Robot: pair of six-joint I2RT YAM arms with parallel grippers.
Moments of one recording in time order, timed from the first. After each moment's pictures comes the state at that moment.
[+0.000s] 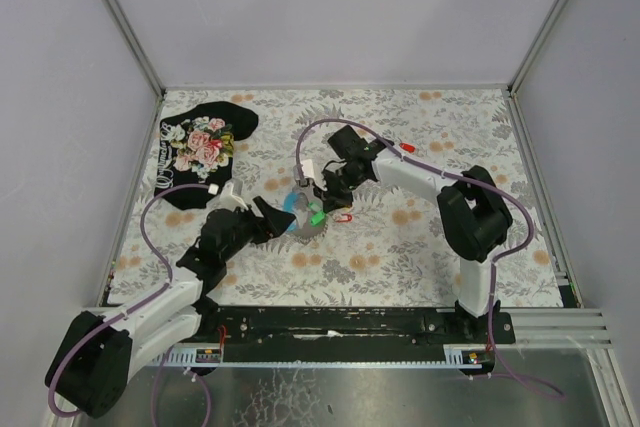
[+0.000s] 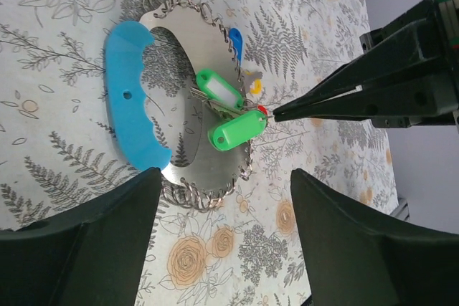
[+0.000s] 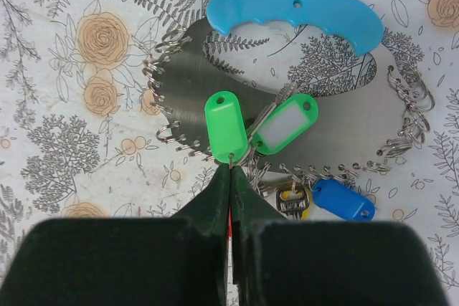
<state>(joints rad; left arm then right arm) -0.46 0.86 0.17 0.35 0.12 -0.84 0.69 1.95 1.45 -0.68 -0.62 -0.87</state>
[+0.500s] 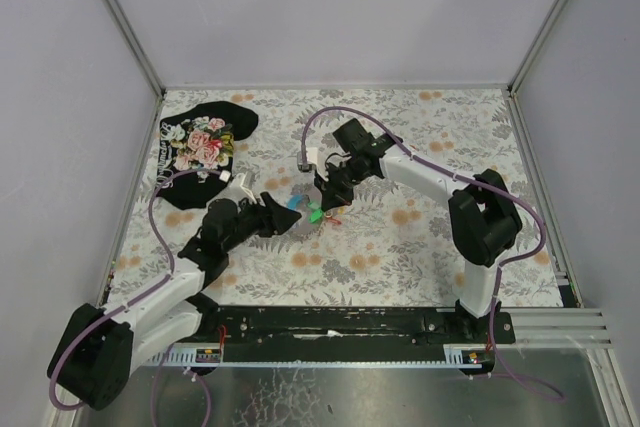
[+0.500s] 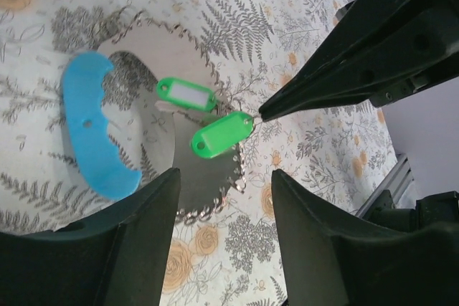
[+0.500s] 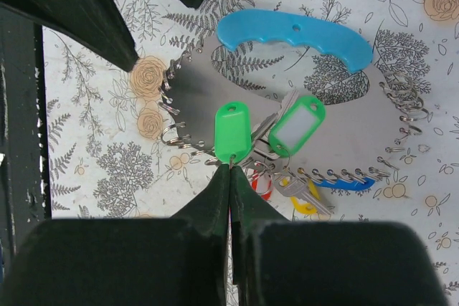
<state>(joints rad) -0.46 0.89 0.24 0.36 0.27 -0.73 0.67 1.89 1.45 -0.68 -0.70 -0.66</state>
